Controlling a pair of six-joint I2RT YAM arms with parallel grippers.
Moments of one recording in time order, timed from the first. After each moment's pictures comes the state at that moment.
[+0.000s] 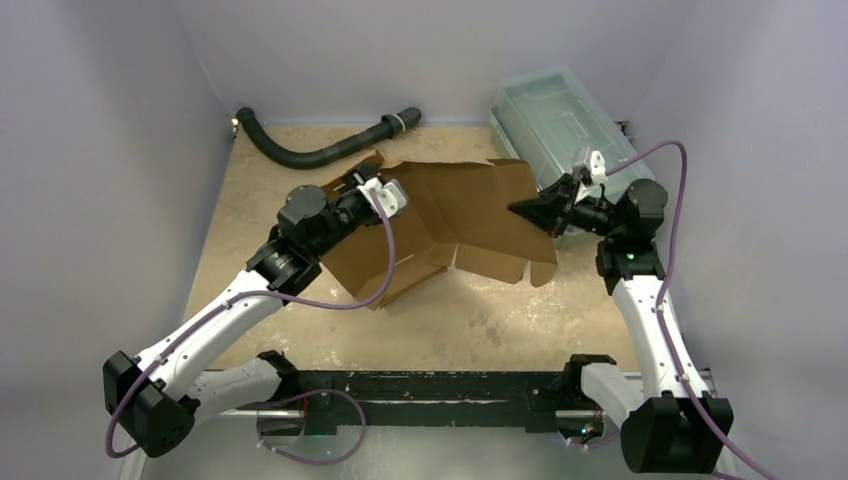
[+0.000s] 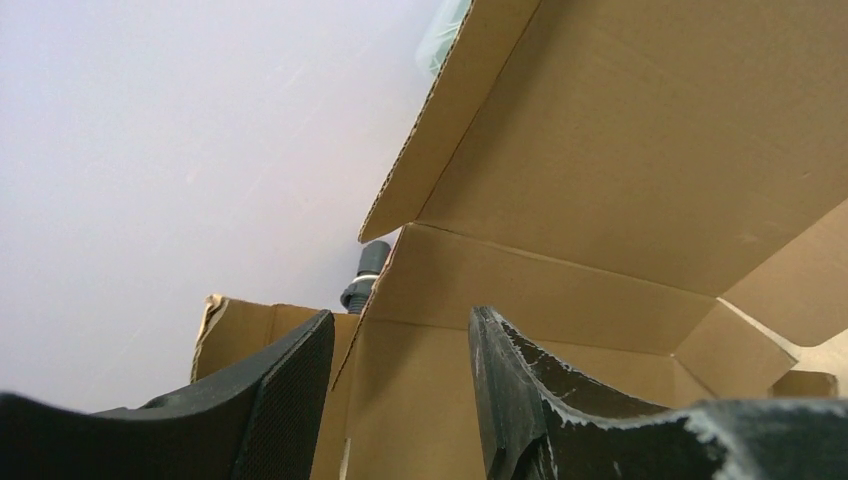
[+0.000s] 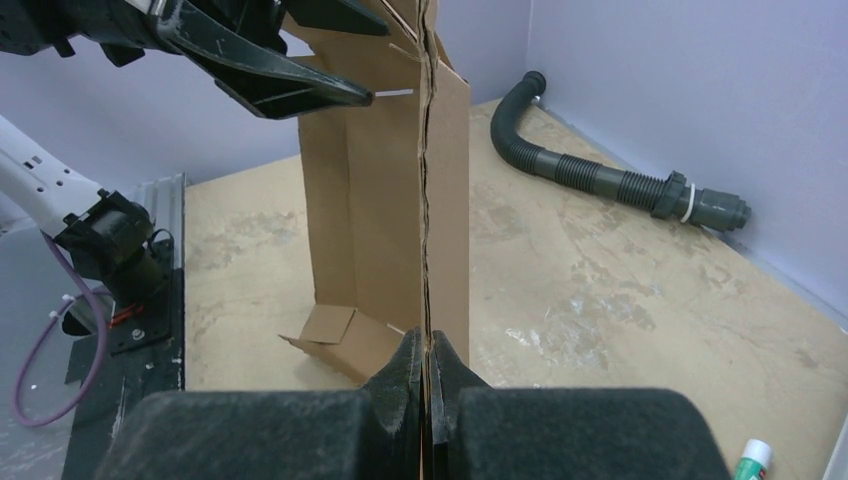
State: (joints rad) left arm -0.64 1.04 0.93 0.11 0.09 0.60; right arm -0.03 0.97 0.82 0.24 -1.17 0.15
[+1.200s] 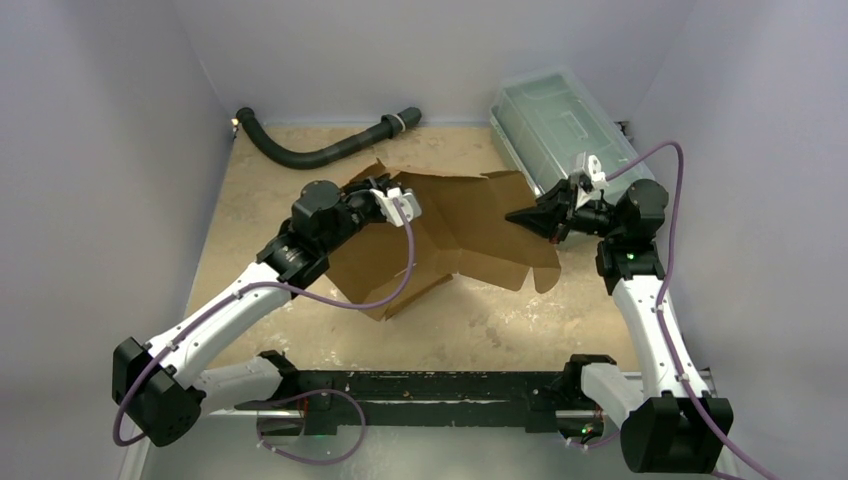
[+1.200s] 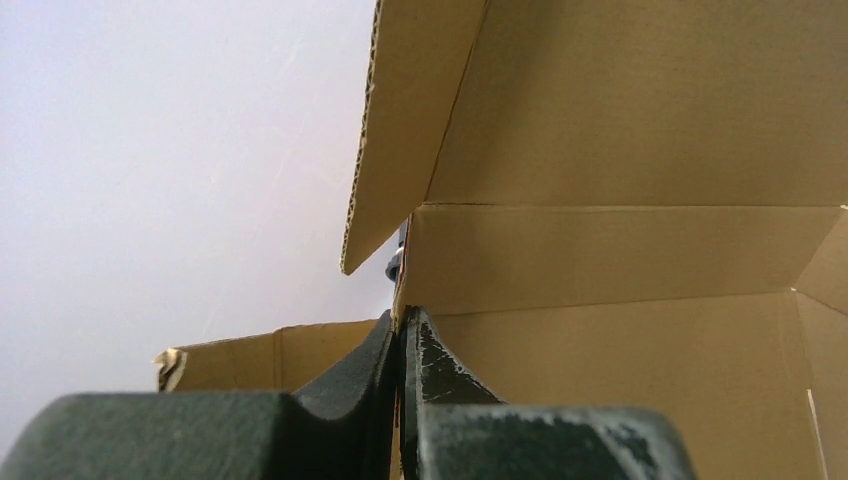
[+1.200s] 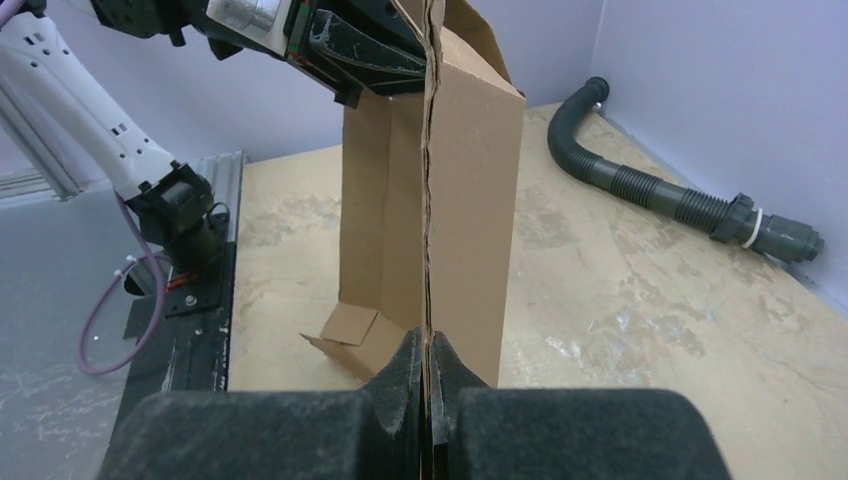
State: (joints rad) left arm -0.64 1.12 0.94 0.07 0.04 0.83; right arm -0.03 0.98 0.82 0.27 -1.29 0.16
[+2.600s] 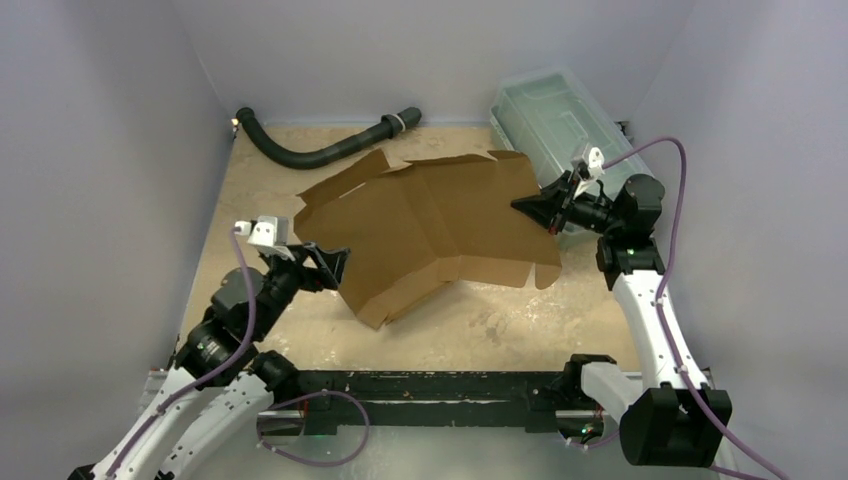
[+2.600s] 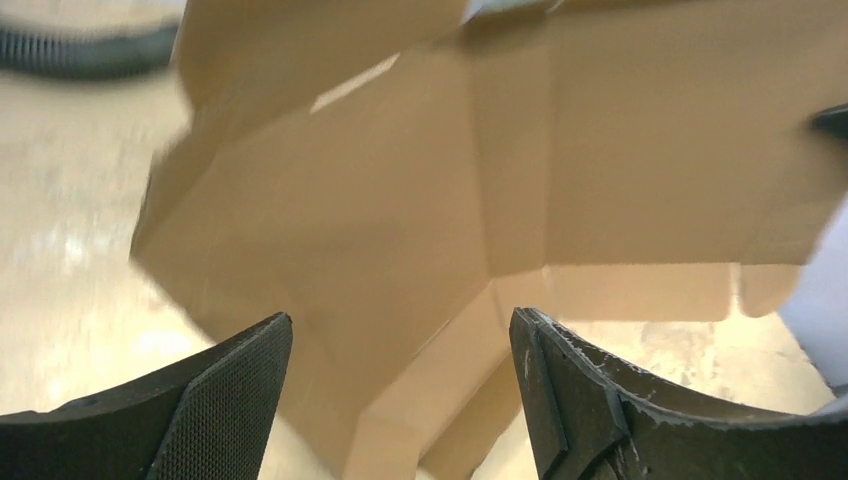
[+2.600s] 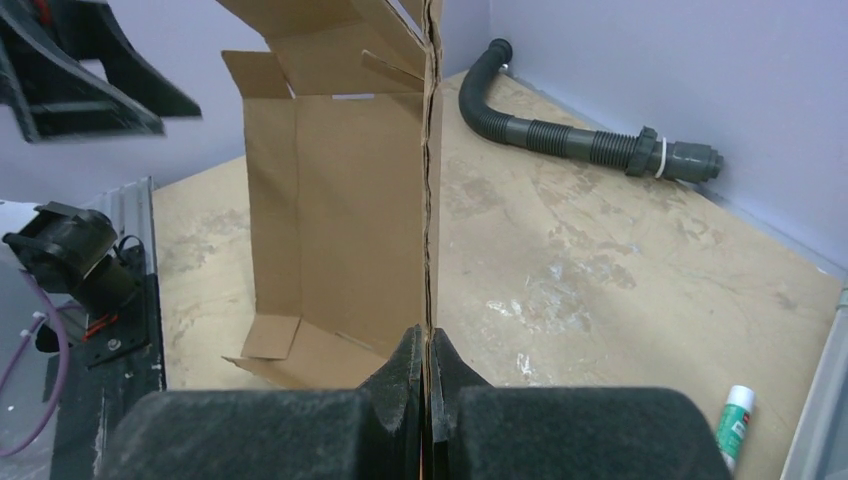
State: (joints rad) left arm -0.63 0.41 0.71 -0.39 -0.21 -0.37; right arm -0.04 1.01 0.83 0.16 -1.11 0.11
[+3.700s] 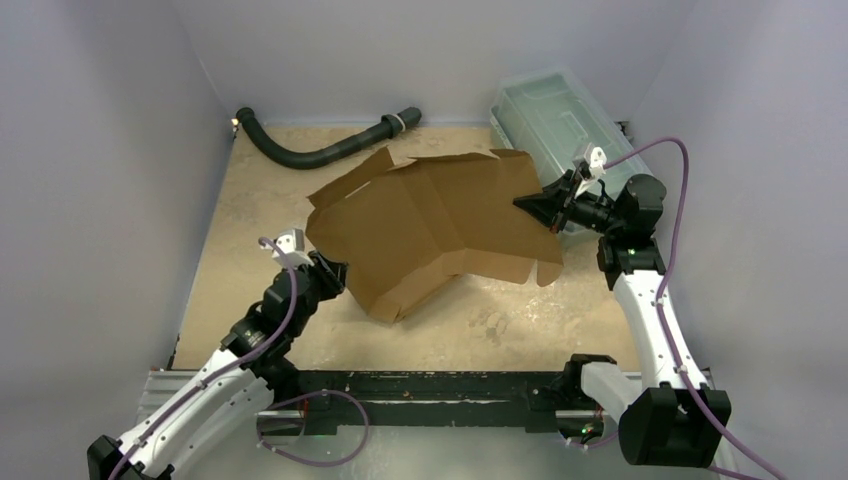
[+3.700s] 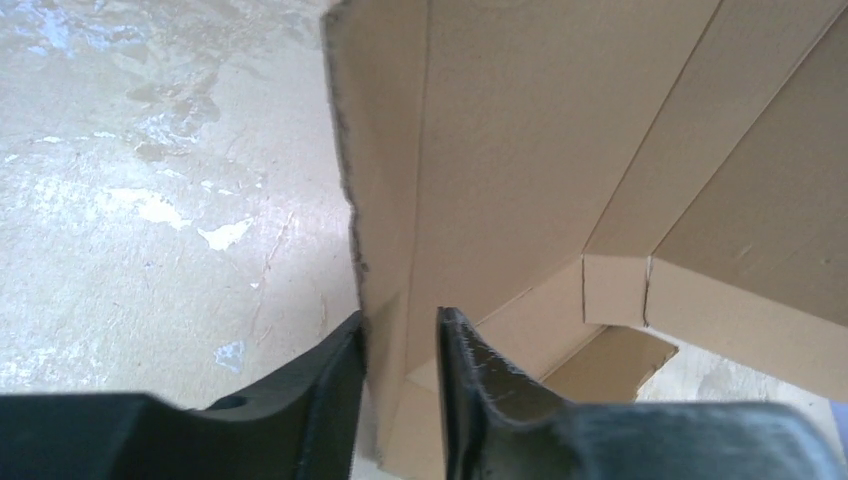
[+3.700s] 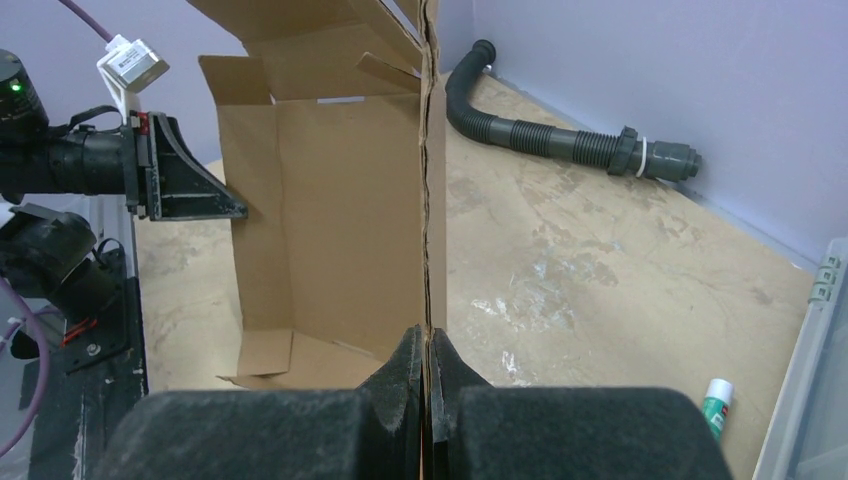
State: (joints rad) left arm -0.62 0.48 0.35 -0.23 -0.40 -0.71; right arm -0.05 1.01 0.83 0.16 -1.09 0.09
